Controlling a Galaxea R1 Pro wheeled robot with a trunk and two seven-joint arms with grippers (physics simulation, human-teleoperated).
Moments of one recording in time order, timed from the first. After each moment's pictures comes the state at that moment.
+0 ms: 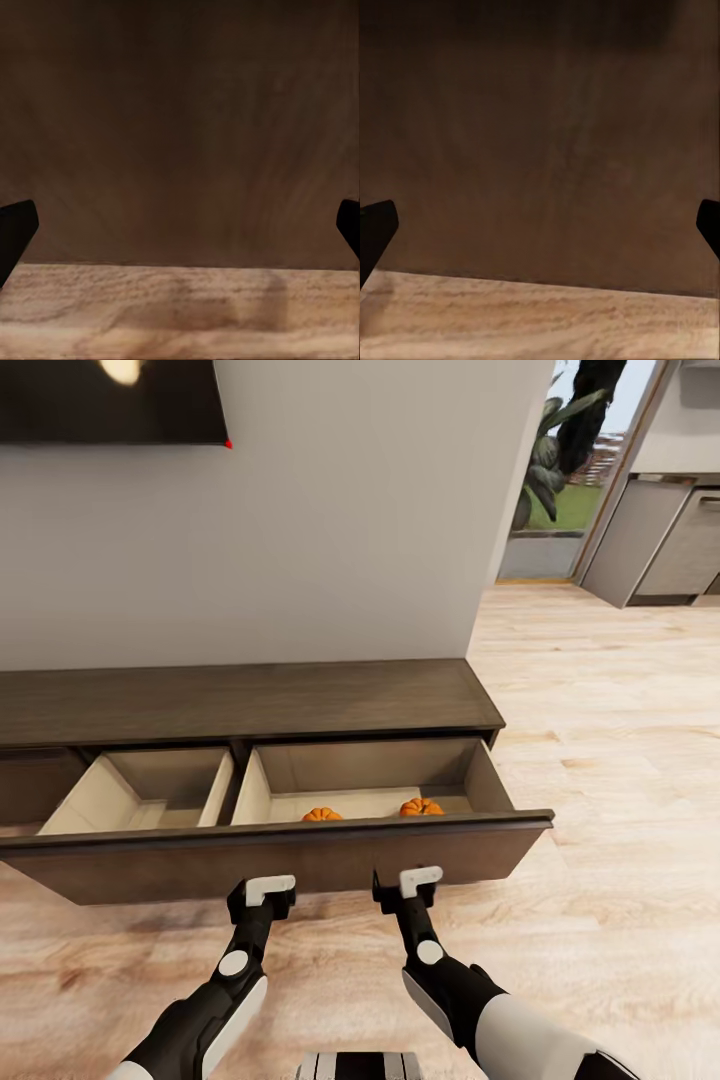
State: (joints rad) left arm -0.46 0.05 -0.49 -0.87 0.35 -0.13 0.43; right arm -0.69 0.14 0.76 -0.37 -0.42 -0.39 -0.36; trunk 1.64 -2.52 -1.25
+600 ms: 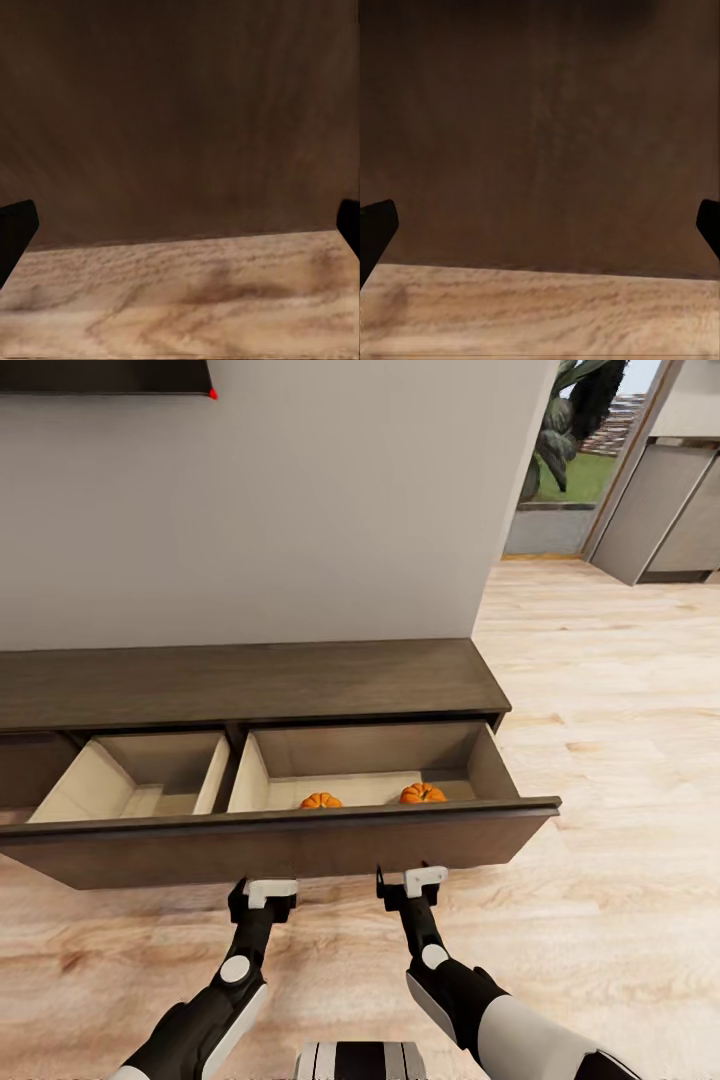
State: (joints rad) left arm -0.45 0.05 -0.50 -0.86 0.25 -0.14 0.42; right arm -0.69 0.14 0.76 -0.34 -0.42 -0.49 -0.36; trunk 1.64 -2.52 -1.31
